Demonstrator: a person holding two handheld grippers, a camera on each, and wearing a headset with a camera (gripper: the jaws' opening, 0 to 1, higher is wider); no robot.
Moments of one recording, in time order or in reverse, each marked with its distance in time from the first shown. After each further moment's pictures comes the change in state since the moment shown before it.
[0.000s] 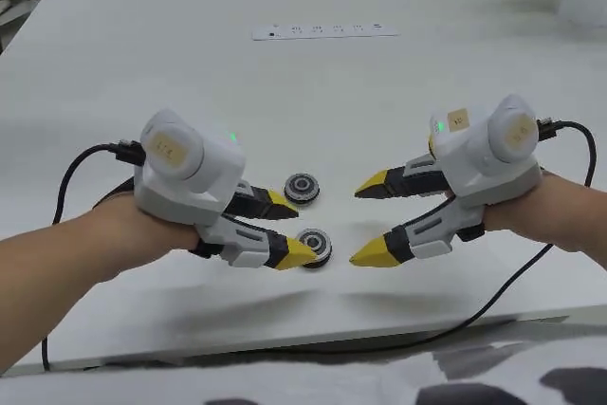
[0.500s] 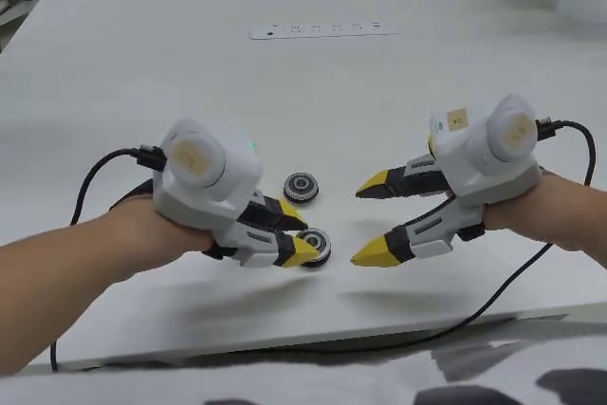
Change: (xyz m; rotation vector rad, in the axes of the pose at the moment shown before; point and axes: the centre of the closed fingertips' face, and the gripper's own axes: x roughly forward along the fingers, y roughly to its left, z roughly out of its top) left arm 0.011 0.000 -0.008 0.039 0.042 -0.005; right arm 0.000 0.000 -0.004 0.006 0.009 -0.003
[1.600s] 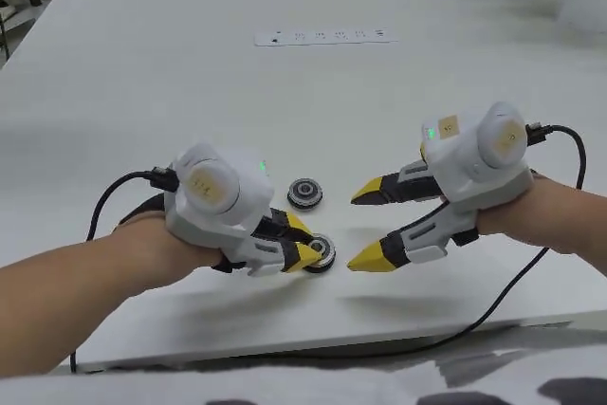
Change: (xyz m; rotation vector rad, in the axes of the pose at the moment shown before) left arm 0.004 0.005 -0.003 0.067 0.005 0.061; right arm 0.010 0.003 0.005 -0.034 0.021 0.021
